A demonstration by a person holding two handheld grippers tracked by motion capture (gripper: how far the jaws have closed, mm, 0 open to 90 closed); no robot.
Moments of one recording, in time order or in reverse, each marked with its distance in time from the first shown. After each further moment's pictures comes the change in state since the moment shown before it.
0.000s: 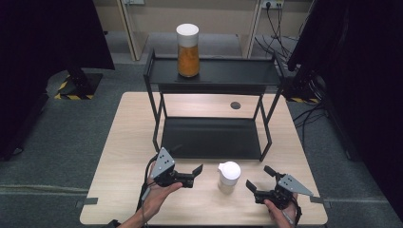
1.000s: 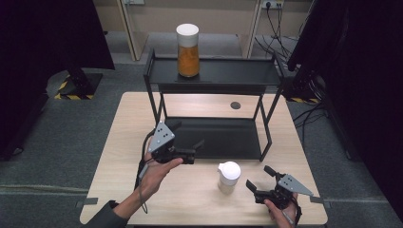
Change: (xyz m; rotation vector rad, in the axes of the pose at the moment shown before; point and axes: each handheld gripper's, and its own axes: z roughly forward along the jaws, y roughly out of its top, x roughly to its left) left arm 0.012 0.073 0.012 -0.022 0.020 0.024; right arm 0.000 0.000 0.000 -0.001 0.000 0.002
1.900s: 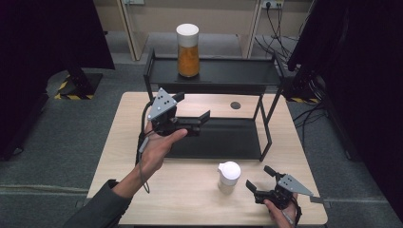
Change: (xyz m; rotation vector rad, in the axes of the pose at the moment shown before) left arm 0.002 0.083 0.011 -0.053 0.022 0.004; right arm 0.001 0.001 0.000 0.004 -0.001 -0.003
